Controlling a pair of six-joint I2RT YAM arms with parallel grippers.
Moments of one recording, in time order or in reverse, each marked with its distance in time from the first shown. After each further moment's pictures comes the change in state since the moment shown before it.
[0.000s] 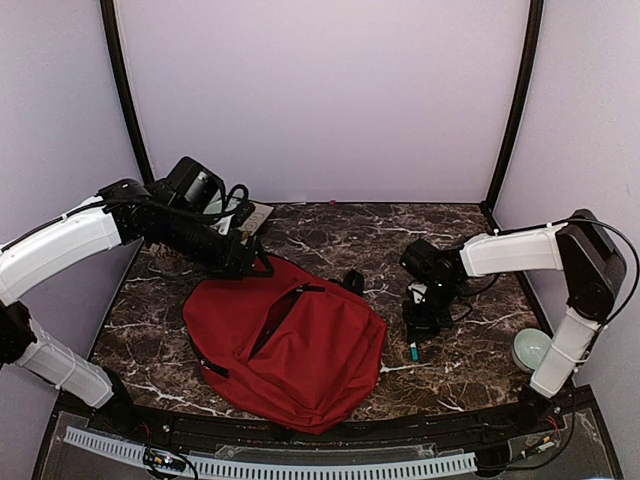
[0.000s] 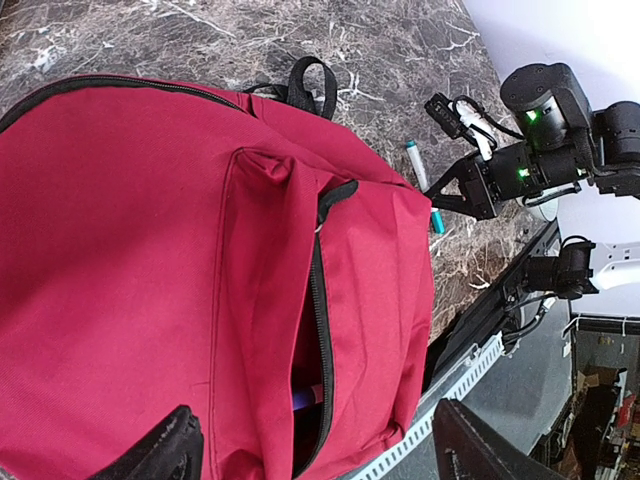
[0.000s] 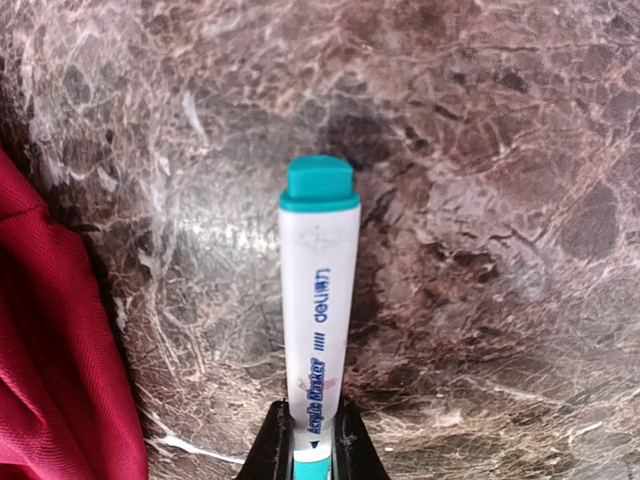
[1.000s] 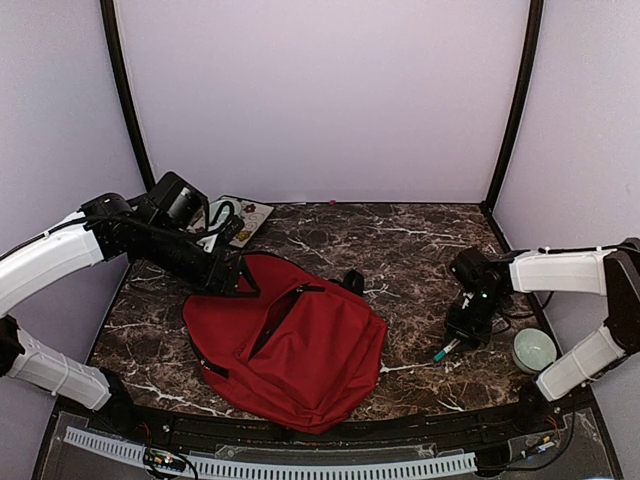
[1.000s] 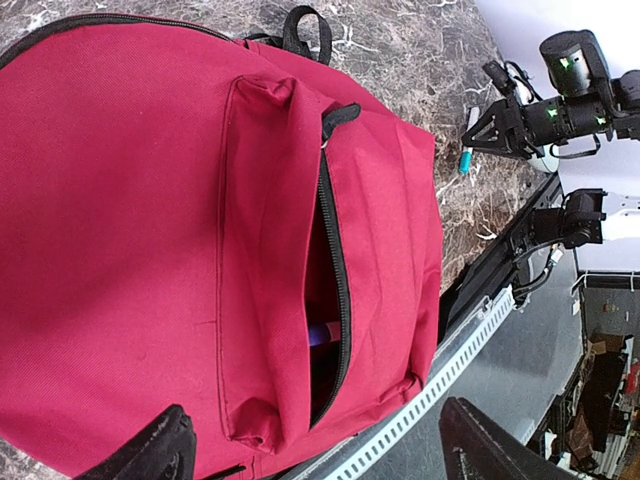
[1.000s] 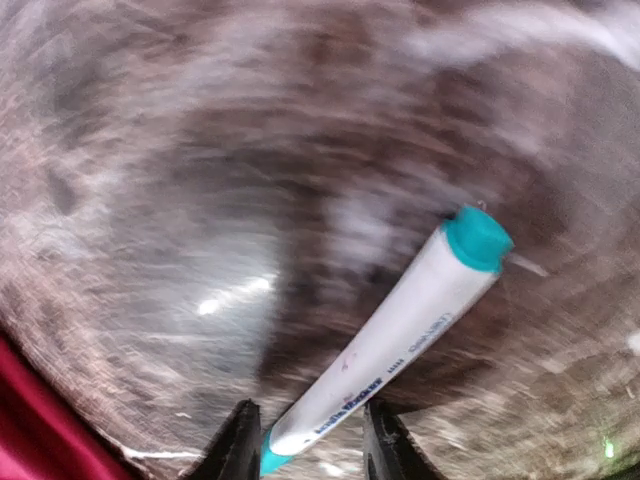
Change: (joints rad) left arm 0.000 -0.115 -0.116 -0.039 0.046 0.063; right arm -0.222 -0.306 -0.307 0.016 0.035 0.304
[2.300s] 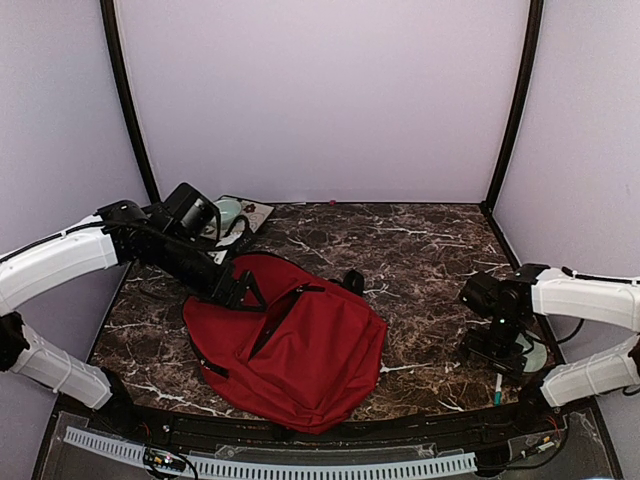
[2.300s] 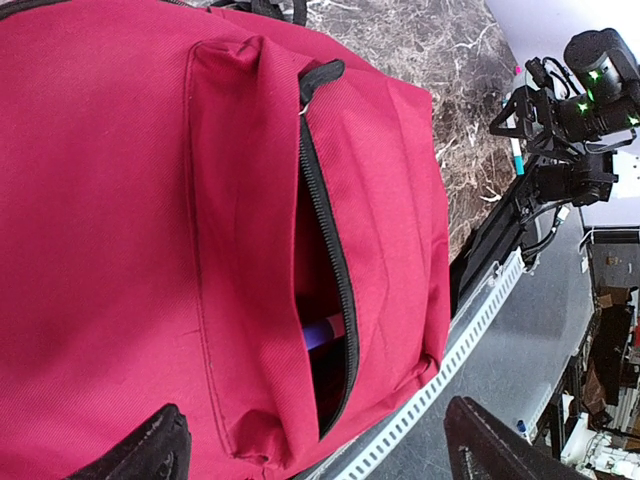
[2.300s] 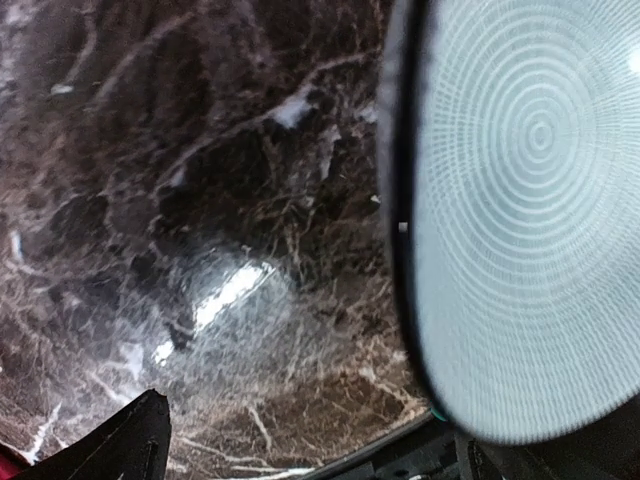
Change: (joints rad) left arm -0.003 0.053 -0.048 0.048 0.071 0.101; right arm 0.140 -0.204 -0.048 -0.370 0.186 0.336
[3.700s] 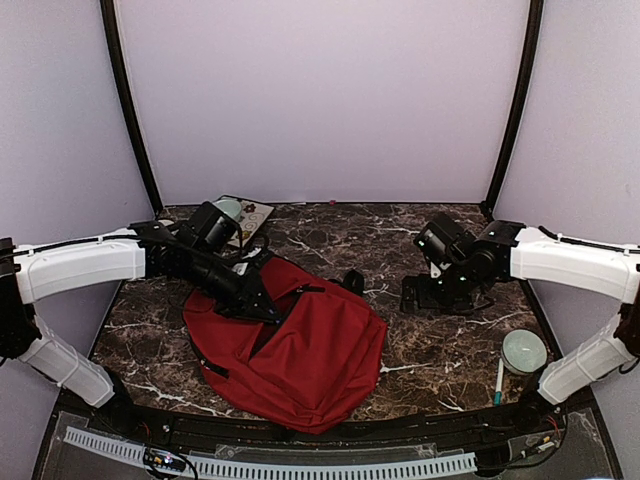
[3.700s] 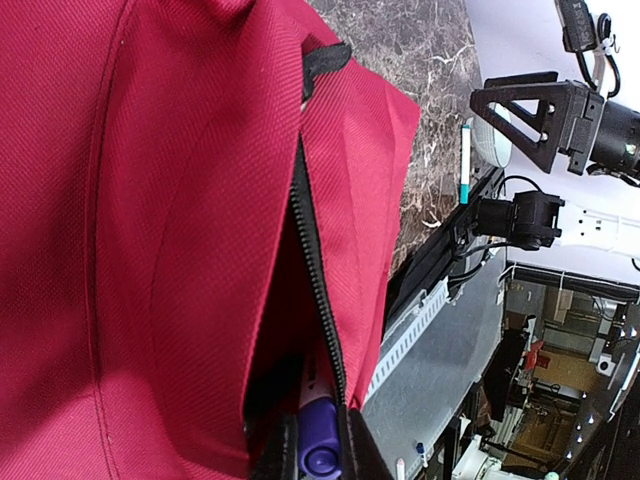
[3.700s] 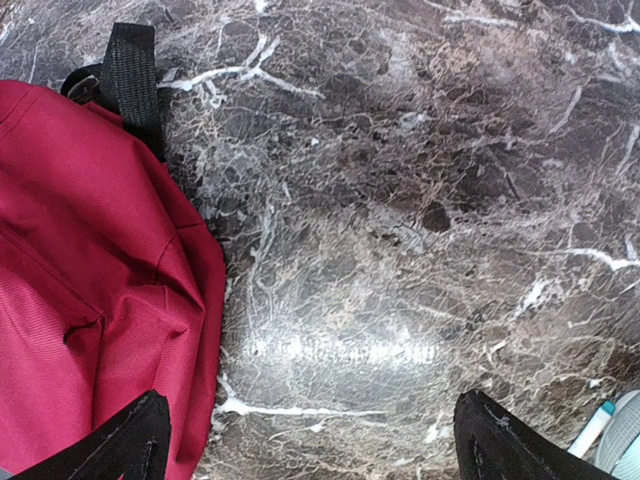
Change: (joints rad) left arm -0.014 0.109 -0.115 0.270 0.183 -0.294; right arm 0.208 0.167 0.378 0.269 0.103 -0.488
